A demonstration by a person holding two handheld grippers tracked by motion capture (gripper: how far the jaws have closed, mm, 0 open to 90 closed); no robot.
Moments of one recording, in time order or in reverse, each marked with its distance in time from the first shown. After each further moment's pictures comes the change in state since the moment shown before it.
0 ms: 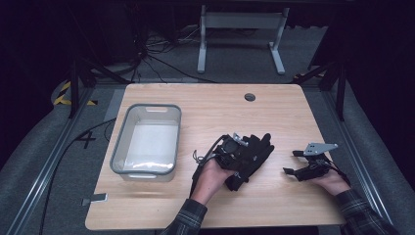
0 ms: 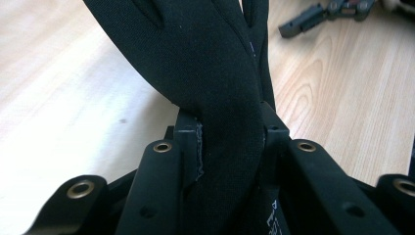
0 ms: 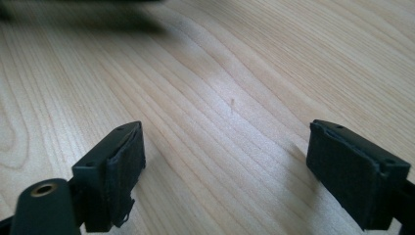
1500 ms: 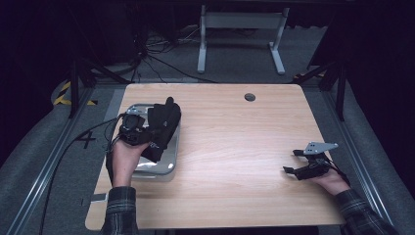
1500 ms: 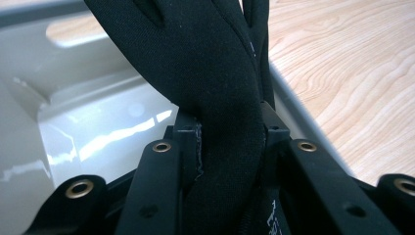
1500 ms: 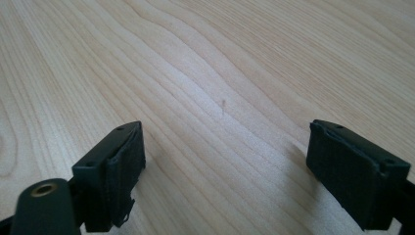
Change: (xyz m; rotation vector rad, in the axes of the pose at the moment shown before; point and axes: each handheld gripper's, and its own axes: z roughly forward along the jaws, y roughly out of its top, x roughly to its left) left arm 0.150 -0.105 -0.169 -0.144 0.337 -0.347; right arm -0.001 0.000 0.001 -0.002 -0.020 0.018
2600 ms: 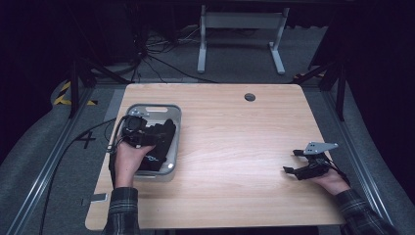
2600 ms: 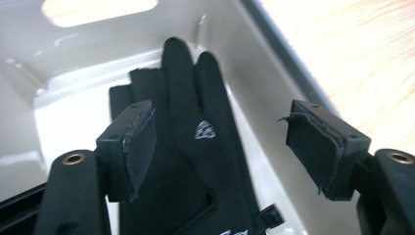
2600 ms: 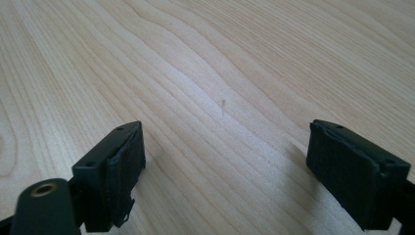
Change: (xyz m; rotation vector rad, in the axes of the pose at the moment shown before) left arm -0.005 -0.002 0.014 0.014 0.035 -0.014; right arm 0.000 0.000 0.000 0.000 0.000 0.001
